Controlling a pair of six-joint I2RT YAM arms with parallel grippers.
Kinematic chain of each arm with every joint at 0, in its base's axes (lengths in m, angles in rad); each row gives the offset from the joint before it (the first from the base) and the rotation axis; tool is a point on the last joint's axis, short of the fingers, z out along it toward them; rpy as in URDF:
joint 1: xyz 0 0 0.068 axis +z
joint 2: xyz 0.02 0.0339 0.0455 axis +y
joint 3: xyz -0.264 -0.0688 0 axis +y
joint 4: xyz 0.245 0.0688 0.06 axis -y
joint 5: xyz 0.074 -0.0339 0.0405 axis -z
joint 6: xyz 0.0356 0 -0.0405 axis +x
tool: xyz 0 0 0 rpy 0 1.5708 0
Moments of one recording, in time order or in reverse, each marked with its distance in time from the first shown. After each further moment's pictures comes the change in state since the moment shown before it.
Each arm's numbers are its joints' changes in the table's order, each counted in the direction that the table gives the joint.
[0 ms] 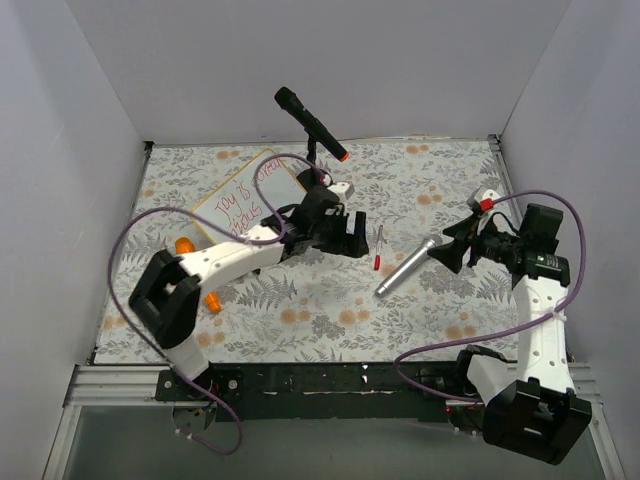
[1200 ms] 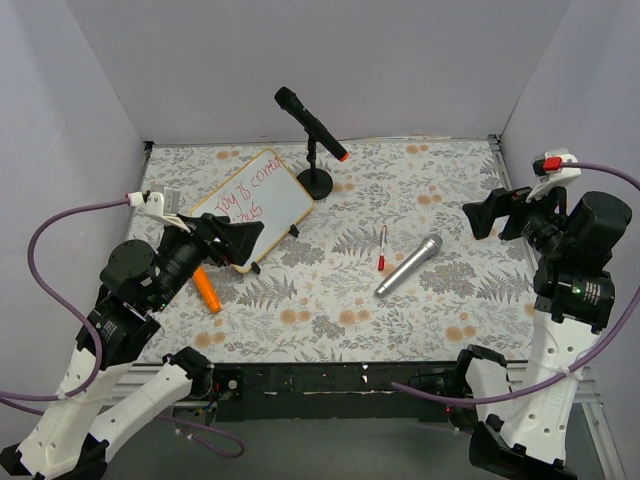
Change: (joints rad) left arm 0.211 -1.197 0.245 -0.152 -0.189 0.003; right arm -0.052 -0.119 -0.483 -0.128 0.463 0.507
